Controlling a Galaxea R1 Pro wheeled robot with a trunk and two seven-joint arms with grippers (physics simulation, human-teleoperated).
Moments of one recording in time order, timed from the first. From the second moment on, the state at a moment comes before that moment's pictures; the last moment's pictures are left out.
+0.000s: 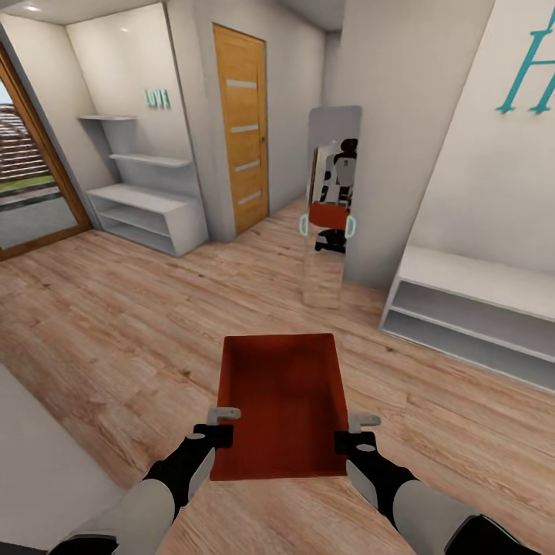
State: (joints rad) left arm -0.70 -0.13 0.02 -0.32 -0.07 0.14 0.09; right arm -0.73 0.05 0.60 -0.21 -0.55 -0.01 -0.29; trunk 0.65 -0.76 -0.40
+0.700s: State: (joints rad) left arm -0.70 -0.13 0.02 -0.32 -0.07 0.14 0.10; right arm -0.73 0.05 0.59 -0.21 -0.55 -0.01 -0.29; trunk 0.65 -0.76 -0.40
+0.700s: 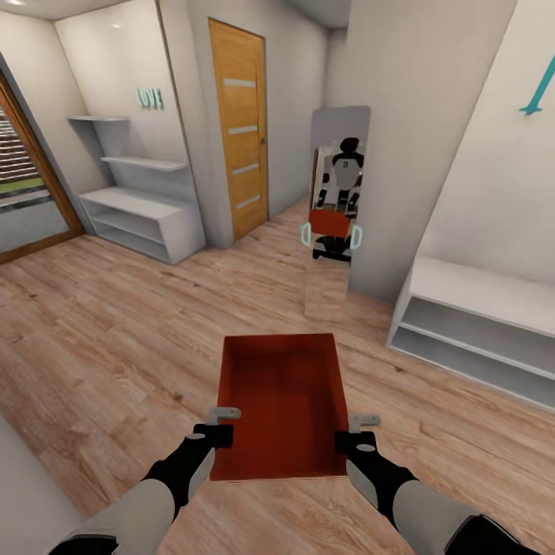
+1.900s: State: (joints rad) left arm -0.70 -0.13 0.02 -0.32 -0.07 0.14 0.10; right arm -0.73 0.05 0.59 -0.21 -0.55 -0.01 -0.29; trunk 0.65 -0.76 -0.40
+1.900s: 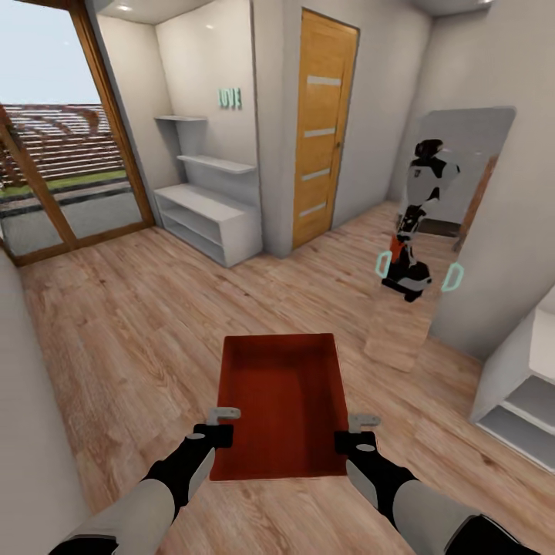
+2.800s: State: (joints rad) left arm -0.70 -0.13 0.01 -0.33 -0.07 0.14 0.09; right arm -0.73 0.05 0.60 -0.21 -0.55 -0.01 -0.30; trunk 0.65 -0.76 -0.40
